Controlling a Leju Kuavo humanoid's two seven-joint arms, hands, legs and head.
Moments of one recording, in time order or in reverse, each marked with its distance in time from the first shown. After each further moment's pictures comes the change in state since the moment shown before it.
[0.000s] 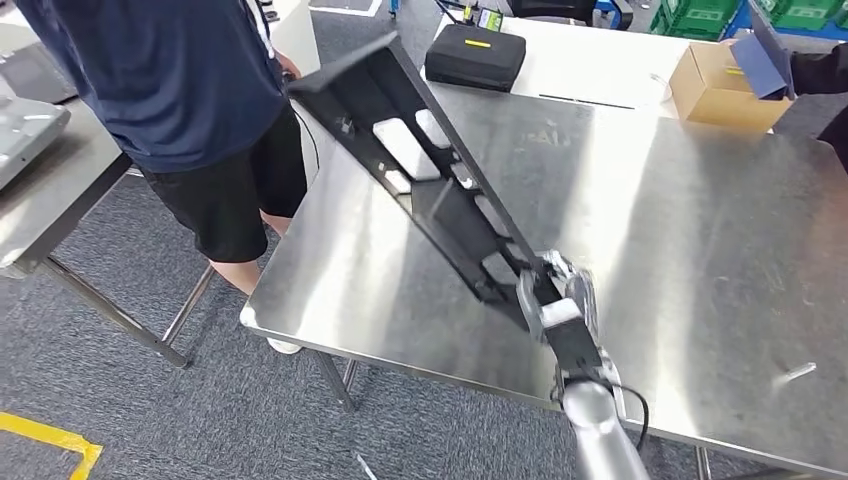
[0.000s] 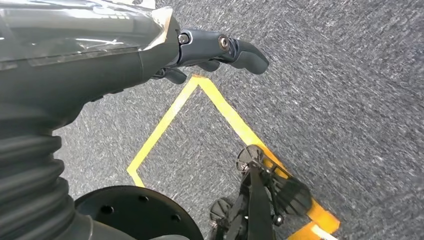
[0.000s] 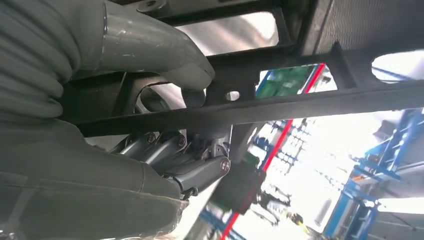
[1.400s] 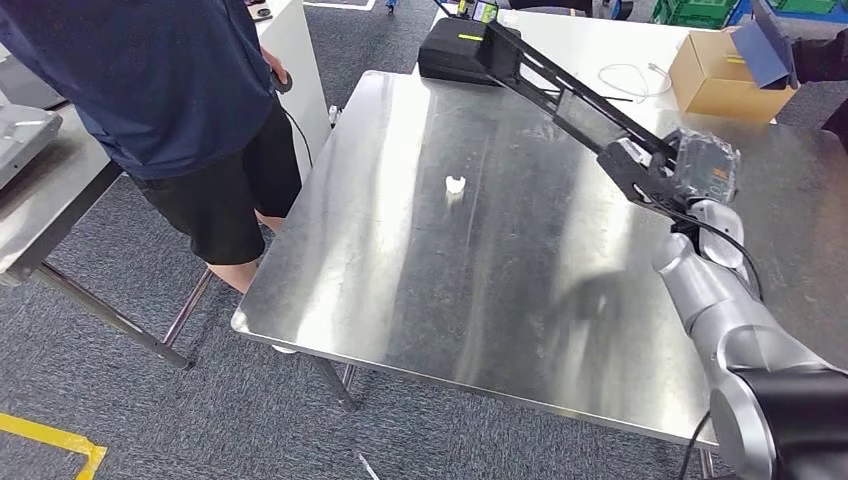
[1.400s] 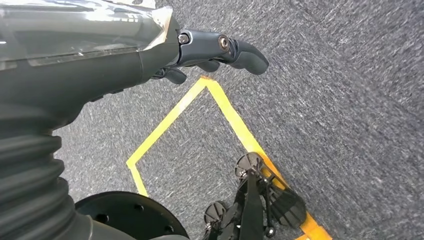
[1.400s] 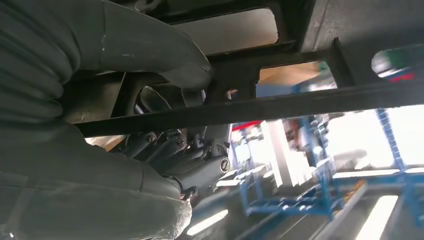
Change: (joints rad) left arm -0.002 0.008 0.035 0.002 0.056 0.040 -0.009; right arm -0.685 -0.376 0.116 0.856 0.546 -0.425 0.465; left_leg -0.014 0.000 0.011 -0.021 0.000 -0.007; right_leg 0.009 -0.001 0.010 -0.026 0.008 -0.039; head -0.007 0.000
